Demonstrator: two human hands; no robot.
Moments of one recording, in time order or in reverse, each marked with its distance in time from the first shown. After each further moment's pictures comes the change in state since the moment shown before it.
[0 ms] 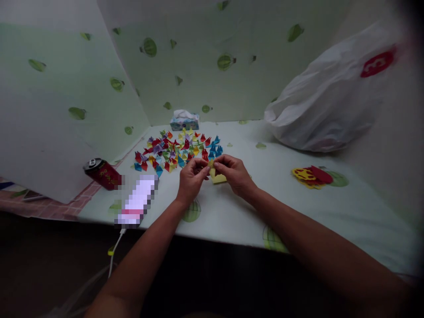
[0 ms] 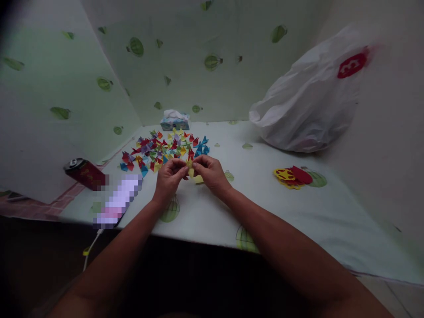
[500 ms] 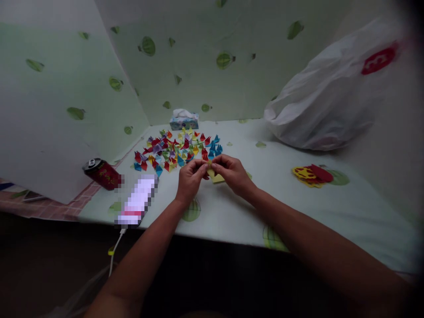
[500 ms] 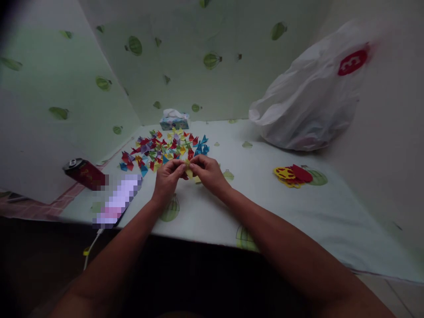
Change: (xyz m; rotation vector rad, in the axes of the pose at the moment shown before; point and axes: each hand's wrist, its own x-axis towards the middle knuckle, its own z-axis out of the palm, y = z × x) left_hand -0.001 0.005 0.000 -0.022 -0.001 -0.035; right_hand -0.001 -0.004 -0.001 -0.161 -0.056 -0.098
